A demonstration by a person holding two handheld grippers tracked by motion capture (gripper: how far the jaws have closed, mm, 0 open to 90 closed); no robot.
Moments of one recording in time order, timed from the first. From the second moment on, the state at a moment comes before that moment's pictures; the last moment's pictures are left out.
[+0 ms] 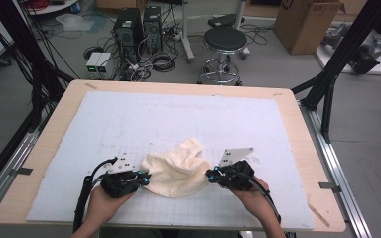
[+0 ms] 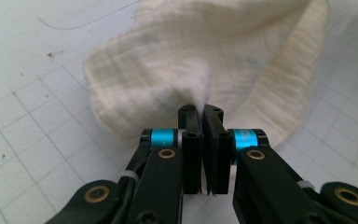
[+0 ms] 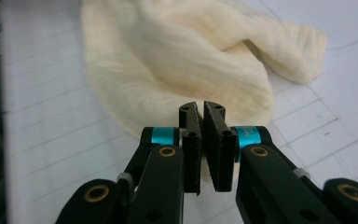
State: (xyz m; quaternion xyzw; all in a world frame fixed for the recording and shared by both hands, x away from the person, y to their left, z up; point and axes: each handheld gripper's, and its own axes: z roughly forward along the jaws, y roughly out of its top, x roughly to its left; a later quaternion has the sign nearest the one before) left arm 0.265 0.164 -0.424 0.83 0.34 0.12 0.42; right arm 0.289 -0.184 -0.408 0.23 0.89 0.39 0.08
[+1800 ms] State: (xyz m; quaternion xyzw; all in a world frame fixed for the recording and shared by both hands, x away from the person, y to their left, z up) left arm 0.275 0.161 -0.439 0.85 0.31 0.10 0.41; right arm 0.272 -0.183 -0.438 0.23 0.89 0.39 0.06
